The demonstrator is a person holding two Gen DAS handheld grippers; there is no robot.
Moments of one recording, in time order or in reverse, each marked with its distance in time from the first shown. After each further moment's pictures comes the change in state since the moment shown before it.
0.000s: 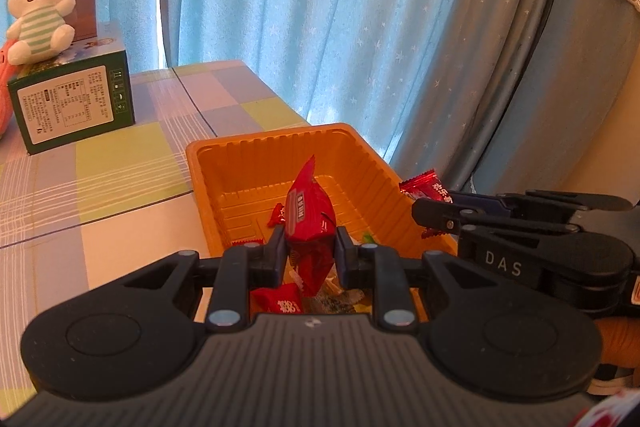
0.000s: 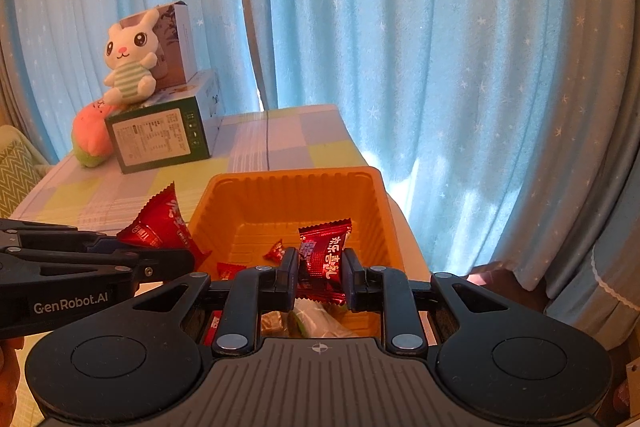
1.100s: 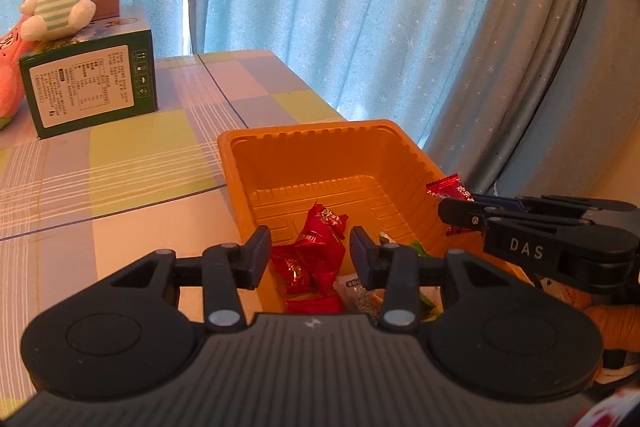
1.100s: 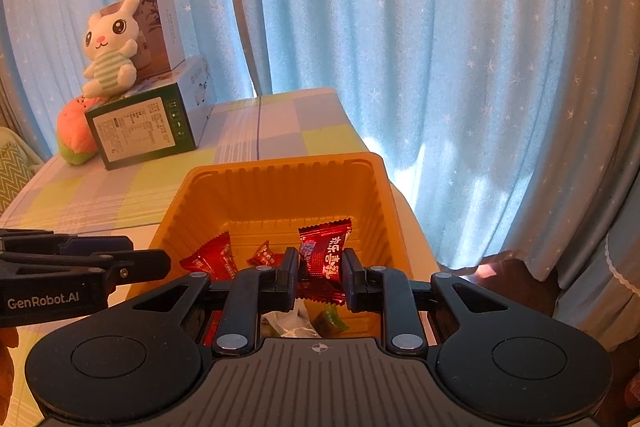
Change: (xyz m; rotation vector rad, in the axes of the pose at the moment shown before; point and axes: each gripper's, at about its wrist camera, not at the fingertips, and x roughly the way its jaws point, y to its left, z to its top) left arm 0.026 0.030 -0.003 -0.050 -0.005 0.056; right arm 0.044 -0.014 0.004 0.034 0.033 0.019
